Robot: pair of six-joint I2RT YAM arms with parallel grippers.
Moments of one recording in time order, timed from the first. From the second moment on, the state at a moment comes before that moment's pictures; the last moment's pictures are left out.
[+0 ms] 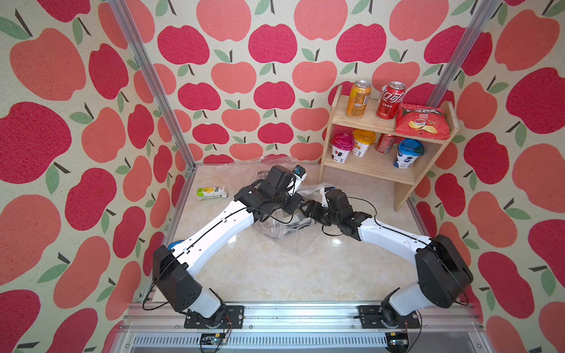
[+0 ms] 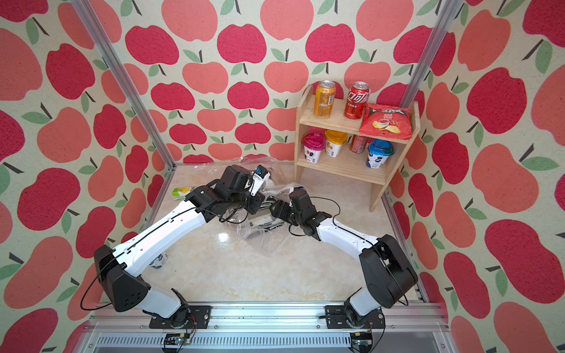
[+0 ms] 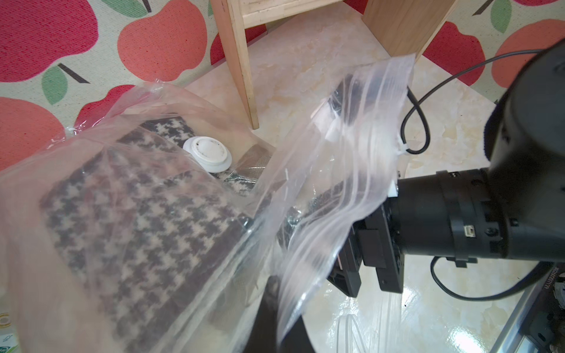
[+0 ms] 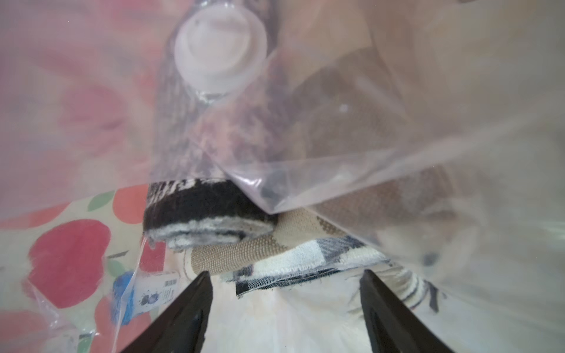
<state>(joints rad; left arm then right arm) -0.73 1.53 1.53 -0.71 0.00 0.01 0.67 1.54 0.96 -0.04 -0.17 0.85</state>
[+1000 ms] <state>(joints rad) -0.72 1.58 1.56 -0.70 0.01 0.00 0.66 1.63 1.04 0.06 -0.31 0.91</state>
